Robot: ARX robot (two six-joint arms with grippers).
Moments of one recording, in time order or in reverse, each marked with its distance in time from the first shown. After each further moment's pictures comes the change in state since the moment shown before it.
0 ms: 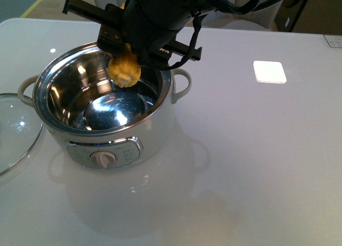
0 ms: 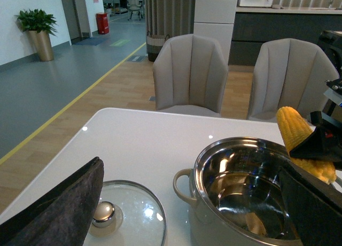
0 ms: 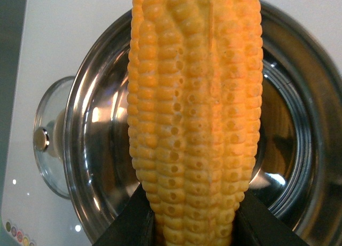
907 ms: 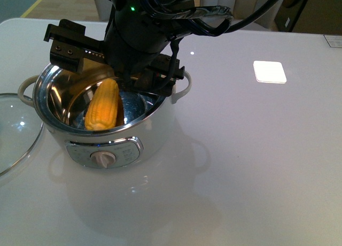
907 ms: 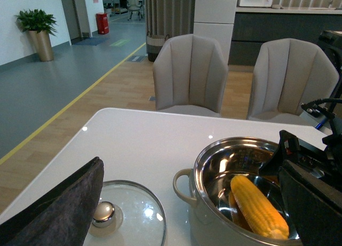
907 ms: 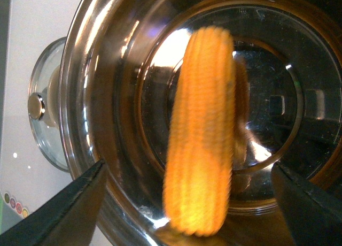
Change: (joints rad) left arm 0.000 0.000 0.000 0.000 0.000 0.000; right arm 0.040 0.054 0.022 -0.031 -0.025 0.019
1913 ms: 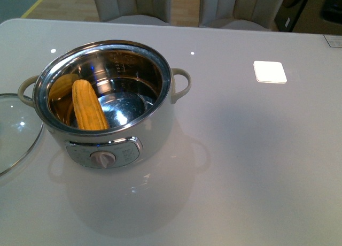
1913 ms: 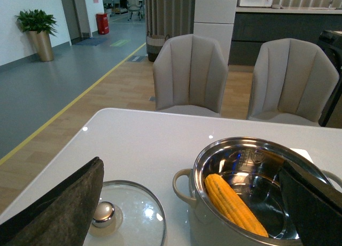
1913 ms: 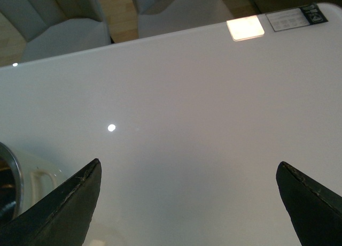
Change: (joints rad) left arm 0.000 0.000 0.000 0.000 0.000 0.000; right arm -0.367 -0.930 -0.902 0.303 0.512 -0.320
